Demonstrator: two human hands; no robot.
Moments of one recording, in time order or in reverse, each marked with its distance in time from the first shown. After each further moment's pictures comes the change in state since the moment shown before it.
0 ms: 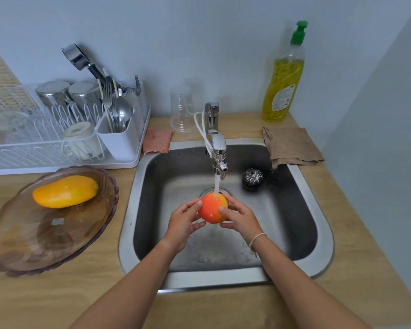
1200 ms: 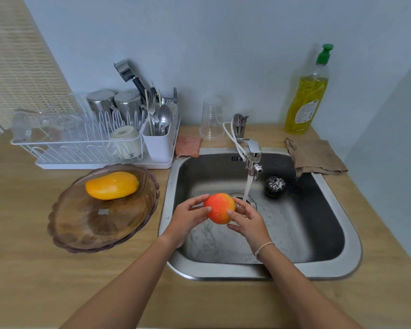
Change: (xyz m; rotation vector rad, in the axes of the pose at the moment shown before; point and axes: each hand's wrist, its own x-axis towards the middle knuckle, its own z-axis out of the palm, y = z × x) left_hand -0.035 0.036 -0.066 0.174 -0.137 0.194; right_hand -0.033 -0.011 0.063 0.106 0.014 -0.084
